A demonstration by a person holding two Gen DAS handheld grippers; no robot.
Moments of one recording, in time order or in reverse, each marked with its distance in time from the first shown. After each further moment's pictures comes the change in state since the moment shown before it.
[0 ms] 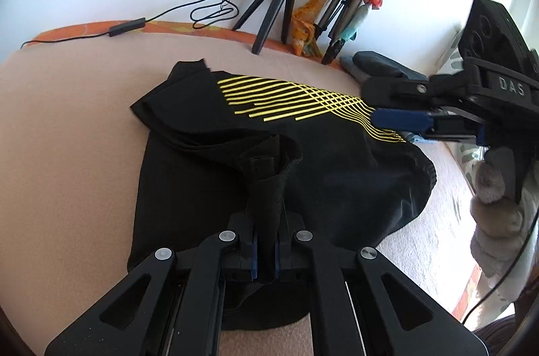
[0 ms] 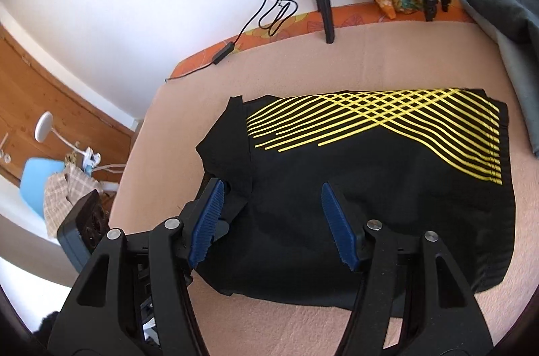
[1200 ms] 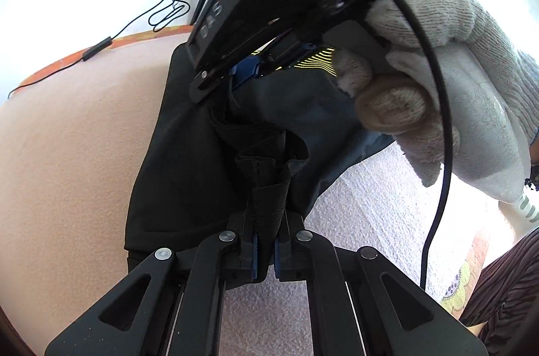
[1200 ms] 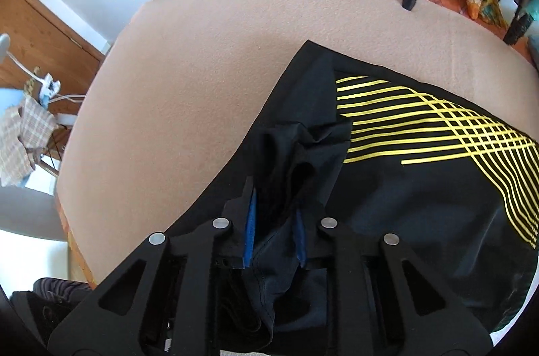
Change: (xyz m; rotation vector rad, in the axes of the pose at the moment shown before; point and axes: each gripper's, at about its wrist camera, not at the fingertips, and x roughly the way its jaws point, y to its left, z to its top) left arm -0.014 -0.035 -0.036 0.271 0.046 0.010; right arm 0.082 0.040 0.011 -0.067 0.205 -0.087
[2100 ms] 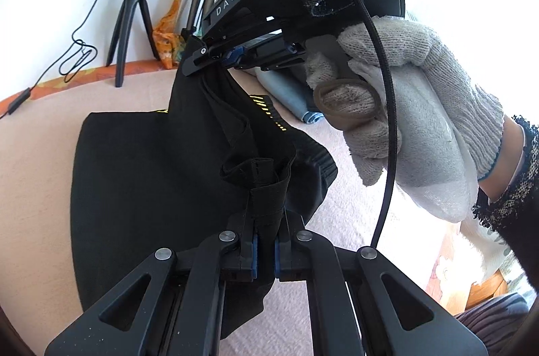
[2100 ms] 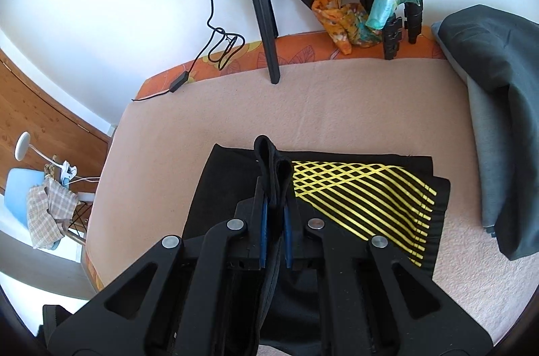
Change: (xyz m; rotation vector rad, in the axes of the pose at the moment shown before) left arm 0.038 -0.084 0.065 0.030 -0.069 -0.201; right arm -0.100 -0.136 0.014 0.173 -0.225 0.022
